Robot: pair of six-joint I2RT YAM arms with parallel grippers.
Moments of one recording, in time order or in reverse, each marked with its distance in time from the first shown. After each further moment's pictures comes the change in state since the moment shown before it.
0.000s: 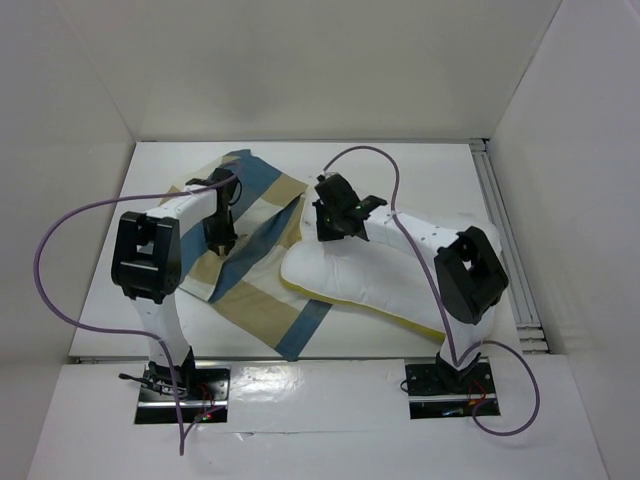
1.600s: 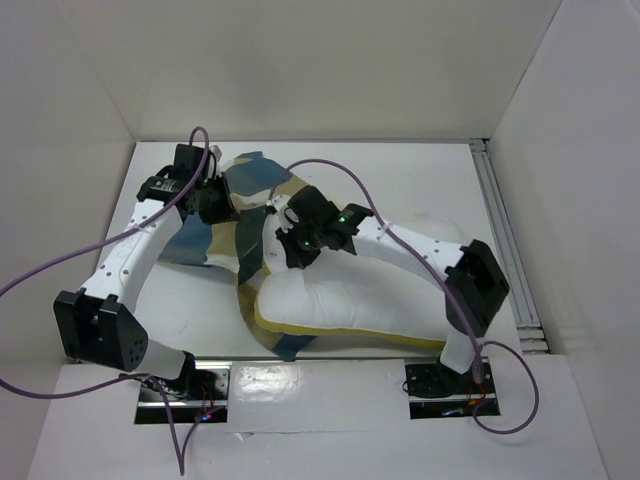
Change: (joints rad) left arm -0.033 -0.482 0.019 0.027 0.328 -0.047; right arm 0.198 -0.135 0.017 -0.146 -0.320 -0.398
